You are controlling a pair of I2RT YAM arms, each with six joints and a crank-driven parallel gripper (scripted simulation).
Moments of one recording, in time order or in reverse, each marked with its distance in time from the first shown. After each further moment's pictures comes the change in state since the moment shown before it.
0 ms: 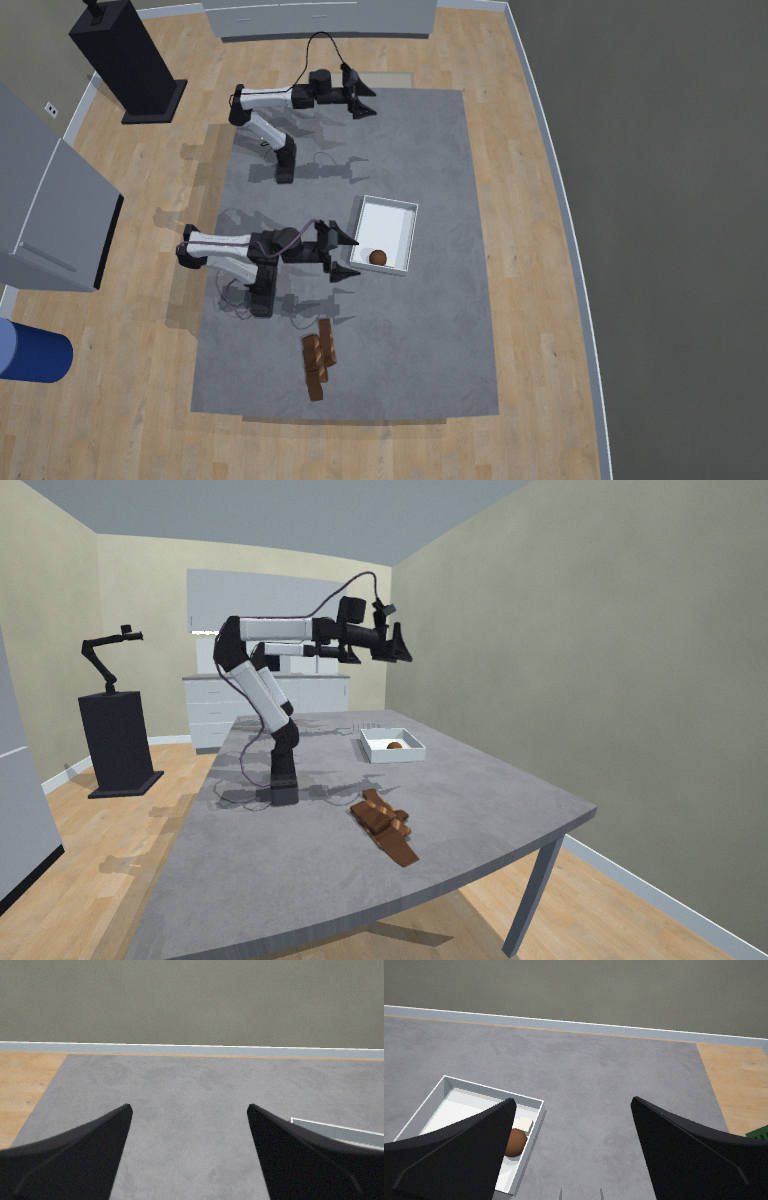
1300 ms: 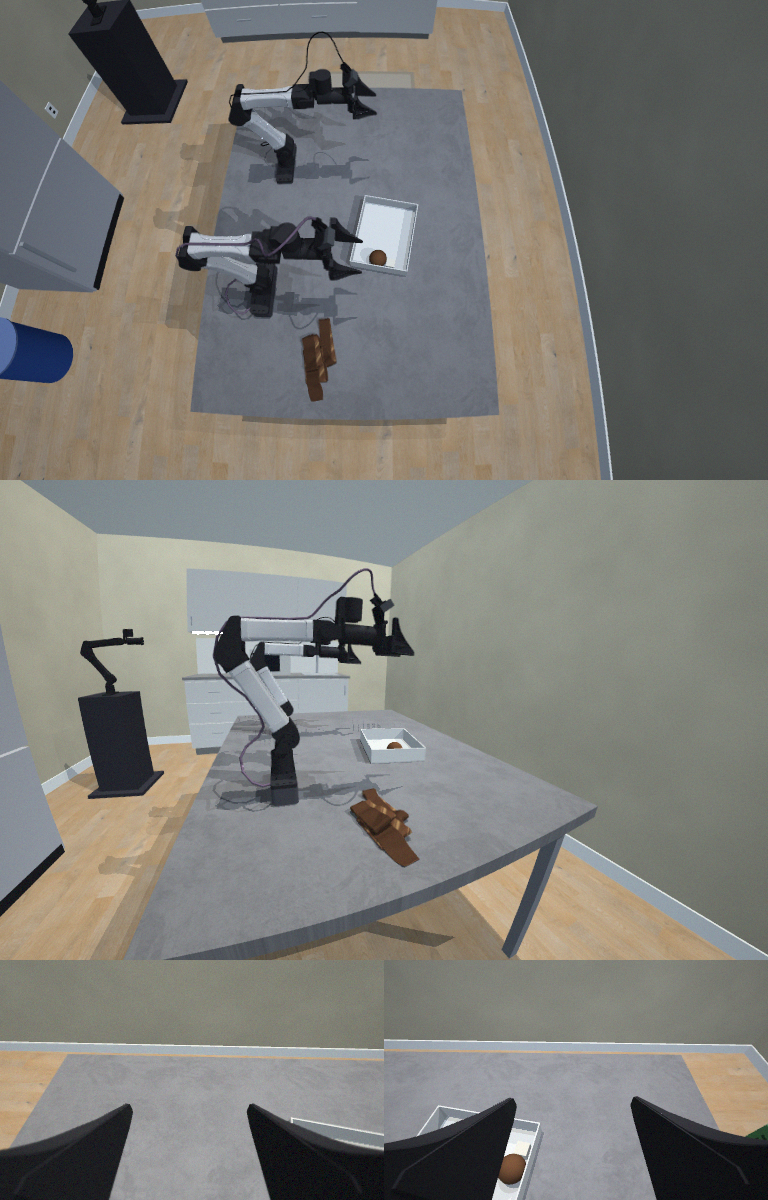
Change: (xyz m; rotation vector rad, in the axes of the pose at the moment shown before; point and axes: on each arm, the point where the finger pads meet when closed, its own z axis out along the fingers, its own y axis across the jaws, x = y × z) left arm 0.000 0.000 0.000 0.000 0.000 0.000; right arm -0.020 -0.004 0.005 0.083 -0.091 0.025
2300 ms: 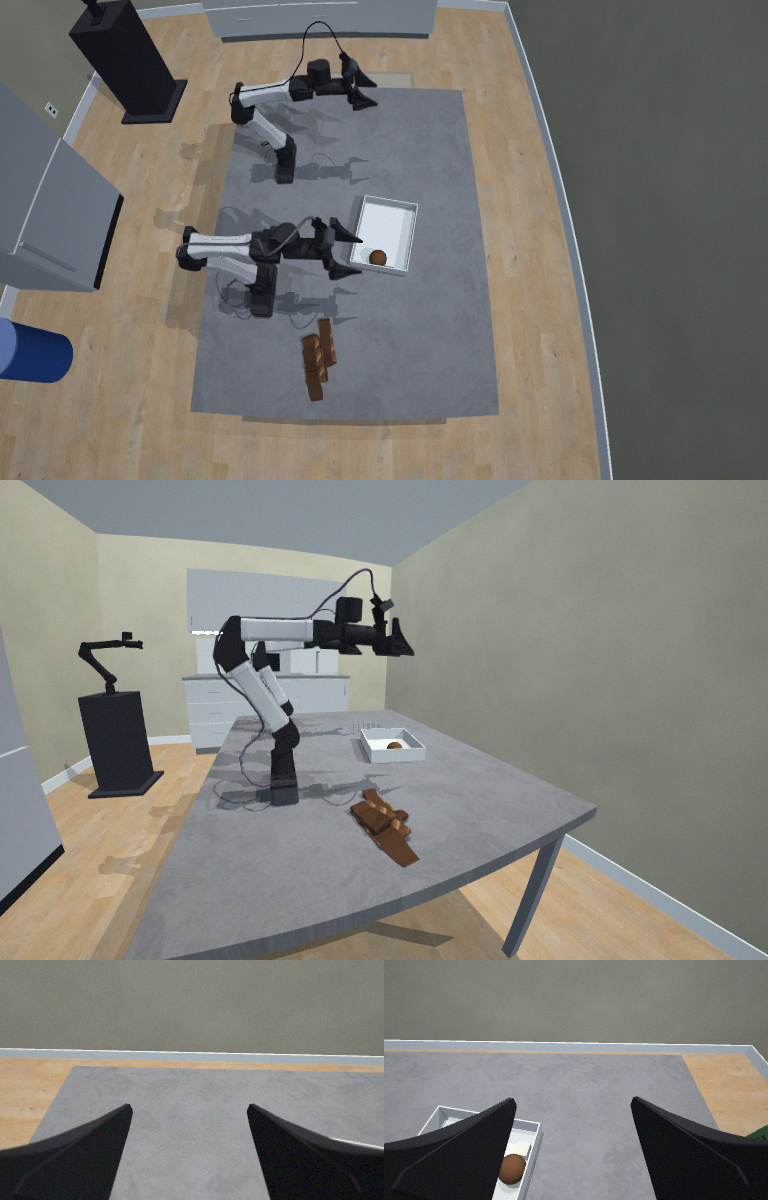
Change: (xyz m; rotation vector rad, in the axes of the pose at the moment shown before) left arm -0.046 0.000 0.001 0.000 -0.015 0.000; right arm 0.000 0.000 0.000 -0.001 -0.001 0.000
